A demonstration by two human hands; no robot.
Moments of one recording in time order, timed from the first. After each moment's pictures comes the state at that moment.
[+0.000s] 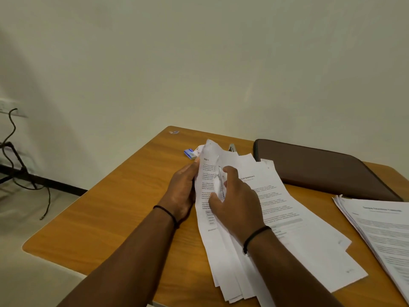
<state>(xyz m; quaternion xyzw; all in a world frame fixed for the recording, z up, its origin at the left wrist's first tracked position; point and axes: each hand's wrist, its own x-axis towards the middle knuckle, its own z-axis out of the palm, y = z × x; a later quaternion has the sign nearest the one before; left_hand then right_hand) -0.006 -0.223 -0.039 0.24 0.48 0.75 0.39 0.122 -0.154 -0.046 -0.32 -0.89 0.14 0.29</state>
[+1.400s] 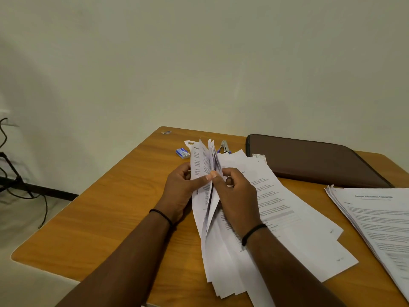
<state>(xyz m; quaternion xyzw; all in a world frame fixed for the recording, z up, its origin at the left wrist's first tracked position) 0.013 -0.216 -0.043 0.31 0.53 0.72 0.31 0.129 -0.149 -0.044 -0.35 -0.76 0.37 0.40</state>
